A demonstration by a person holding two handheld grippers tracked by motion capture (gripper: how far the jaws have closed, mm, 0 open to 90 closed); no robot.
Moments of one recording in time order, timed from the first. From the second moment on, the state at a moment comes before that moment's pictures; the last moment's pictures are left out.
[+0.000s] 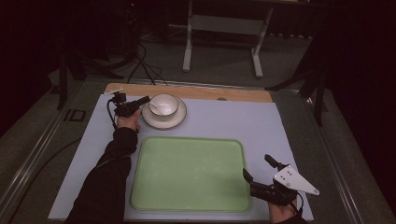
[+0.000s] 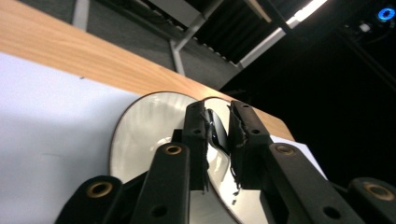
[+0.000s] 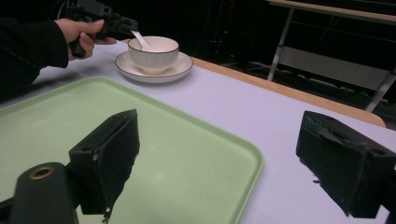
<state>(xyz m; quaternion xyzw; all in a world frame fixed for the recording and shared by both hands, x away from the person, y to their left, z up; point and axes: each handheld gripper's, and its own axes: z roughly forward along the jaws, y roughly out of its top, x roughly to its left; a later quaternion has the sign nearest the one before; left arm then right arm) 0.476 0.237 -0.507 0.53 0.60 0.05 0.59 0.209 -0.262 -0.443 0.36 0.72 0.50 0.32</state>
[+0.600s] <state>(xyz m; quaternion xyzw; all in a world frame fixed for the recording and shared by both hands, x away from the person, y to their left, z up) 0.471 0.218 -0.472 0.57 0.57 0.09 0.58 0.208 -0.262 -0.442 0.36 0.72 0.51 0.32</state>
